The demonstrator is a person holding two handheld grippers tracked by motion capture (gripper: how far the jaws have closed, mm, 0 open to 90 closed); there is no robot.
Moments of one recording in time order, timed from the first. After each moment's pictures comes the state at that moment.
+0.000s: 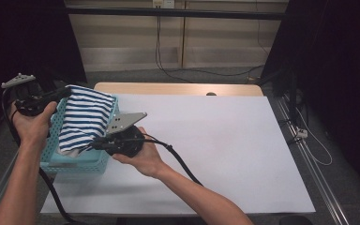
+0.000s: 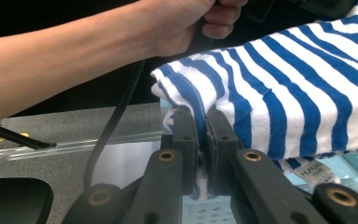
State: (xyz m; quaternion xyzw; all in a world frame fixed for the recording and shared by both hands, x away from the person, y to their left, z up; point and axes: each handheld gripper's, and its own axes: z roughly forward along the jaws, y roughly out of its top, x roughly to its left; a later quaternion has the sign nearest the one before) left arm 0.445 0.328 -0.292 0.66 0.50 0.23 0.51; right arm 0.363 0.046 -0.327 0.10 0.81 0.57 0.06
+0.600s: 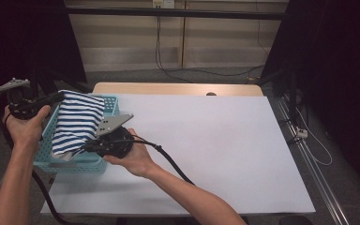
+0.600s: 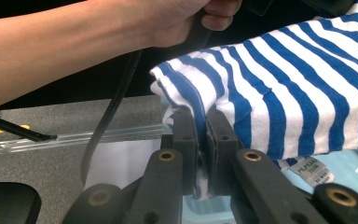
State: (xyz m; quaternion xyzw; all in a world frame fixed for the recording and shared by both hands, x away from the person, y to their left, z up) left arm 0.450 0.350 -0.306 0.66 0.52 0.23 0.48; right arm 0.370 0.072 -0.339 0.10 0.82 0.56 0.05
